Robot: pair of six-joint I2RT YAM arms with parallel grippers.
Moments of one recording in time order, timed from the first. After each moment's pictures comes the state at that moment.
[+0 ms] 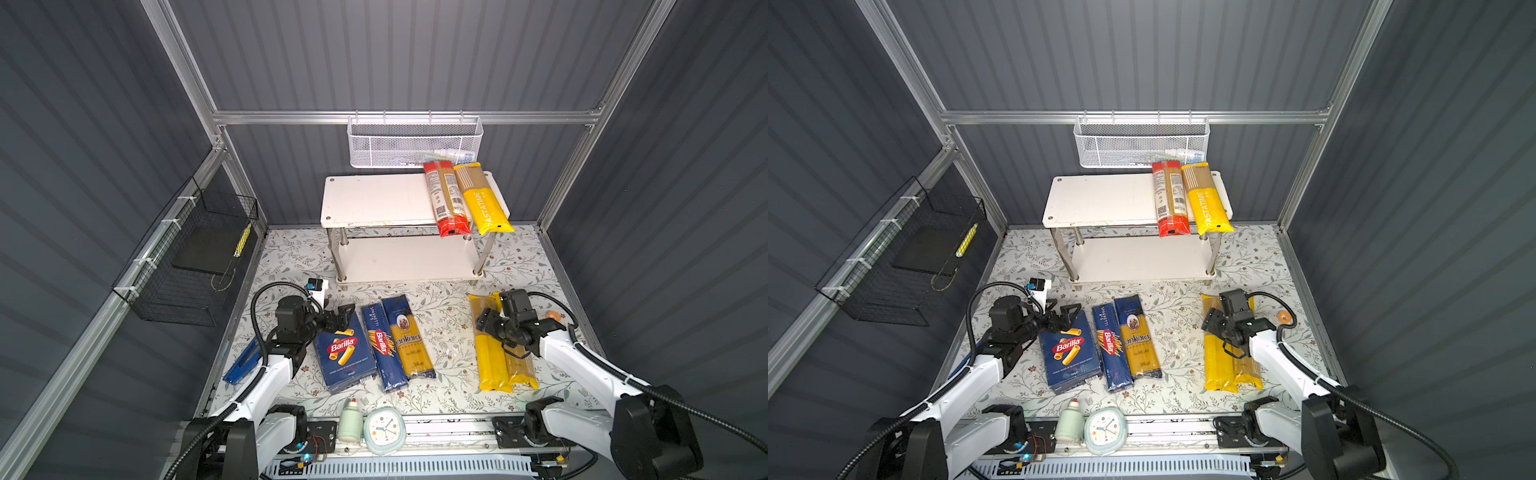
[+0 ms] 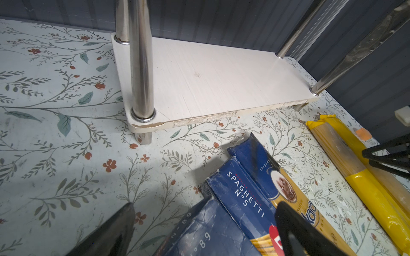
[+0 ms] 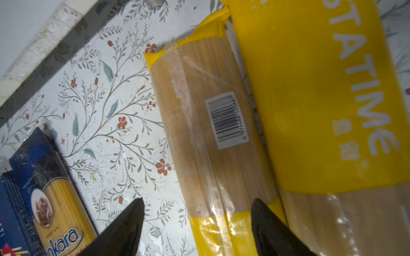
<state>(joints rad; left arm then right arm) -0.11 1.04 0.40 0.17 0.46 -0.12 0.25 1.17 0.58 -0.43 -0.01 0.69</state>
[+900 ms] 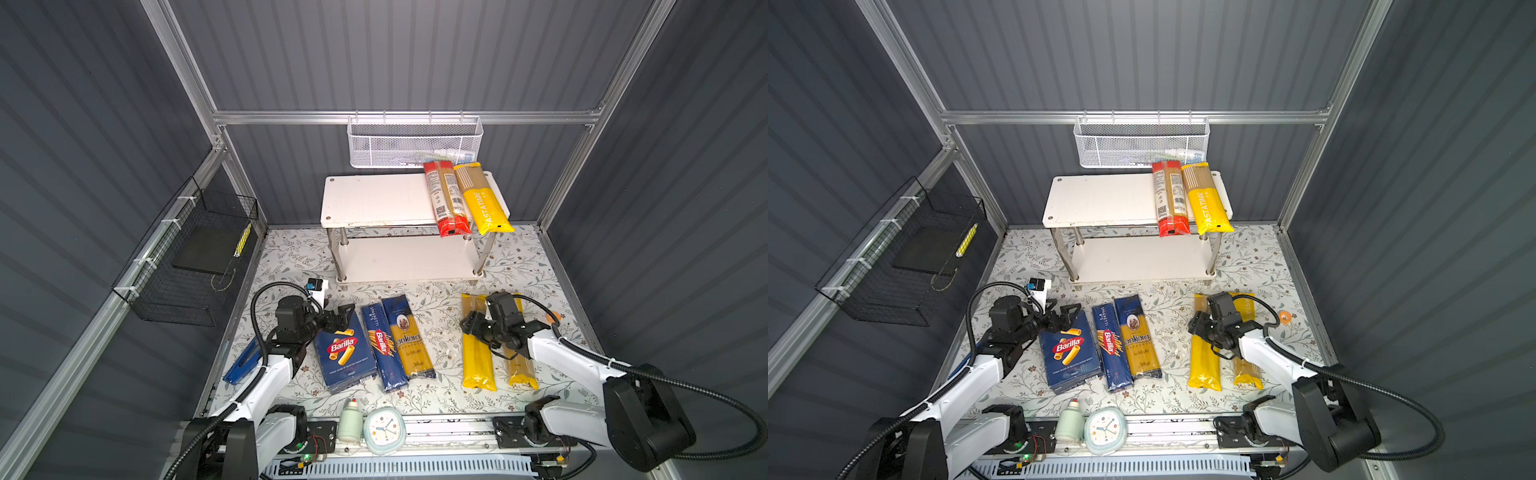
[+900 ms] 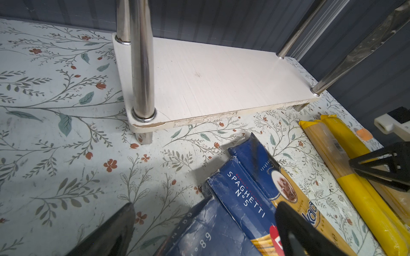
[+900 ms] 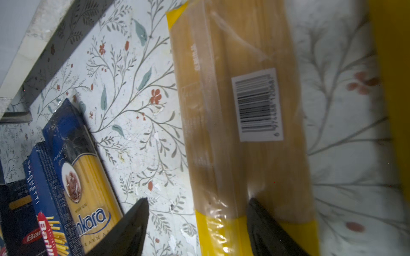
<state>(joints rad) -0.11 1.04 0.40 0.17 0.45 -0.12 0.39 1.26 0.55 -0.25 -0.11 0.78</state>
